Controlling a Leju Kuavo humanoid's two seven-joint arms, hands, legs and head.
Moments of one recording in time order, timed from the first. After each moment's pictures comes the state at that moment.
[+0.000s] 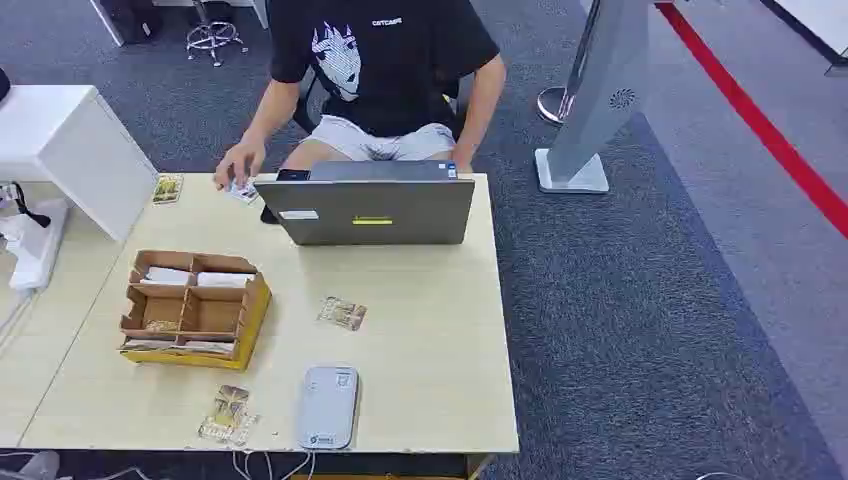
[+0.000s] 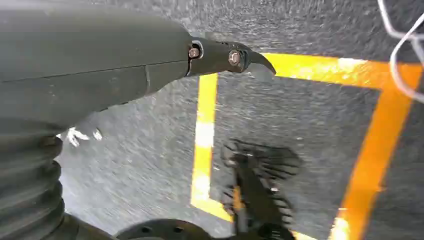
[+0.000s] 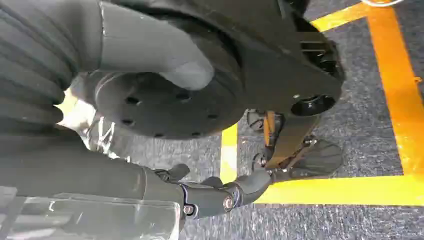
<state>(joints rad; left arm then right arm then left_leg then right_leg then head) 0.03 0.00 0.42 -0.31 -0.01 -0.03 -0.10 0.02 0.05 0.45 -0.21 -0.59 -0.05 -0.08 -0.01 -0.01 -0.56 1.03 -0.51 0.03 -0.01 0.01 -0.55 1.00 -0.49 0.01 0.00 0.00</state>
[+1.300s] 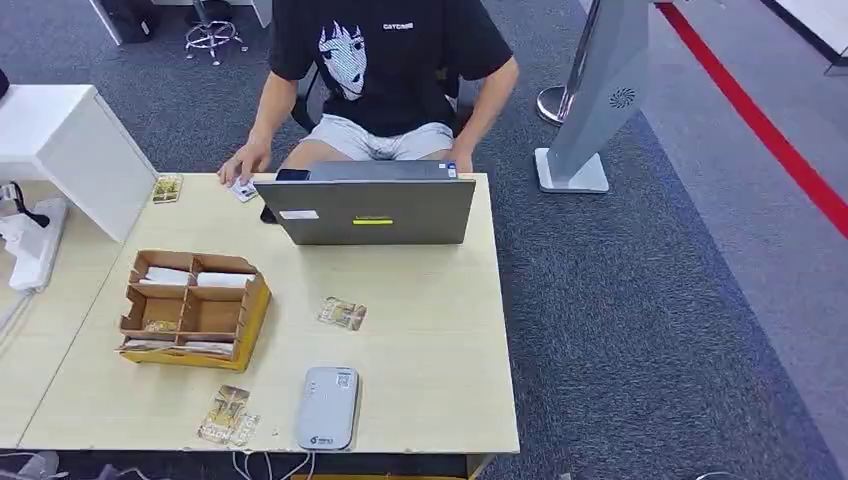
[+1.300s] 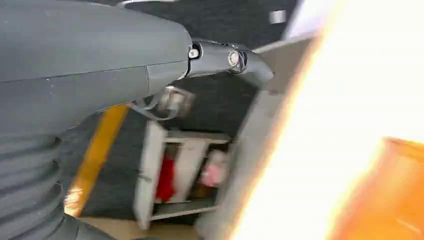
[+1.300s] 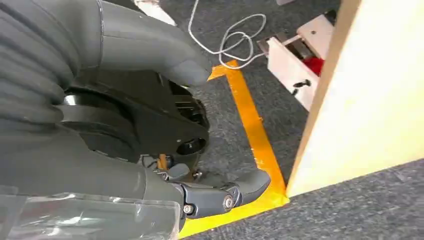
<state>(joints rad) 0.17 -0.18 0.74 -1.11 0.13 -0.39 -0.41 -0.03 0.08 0.50 -0.16 -0.91 0.03 -0.55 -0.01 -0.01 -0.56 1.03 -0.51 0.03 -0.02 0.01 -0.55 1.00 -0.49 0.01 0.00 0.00</state>
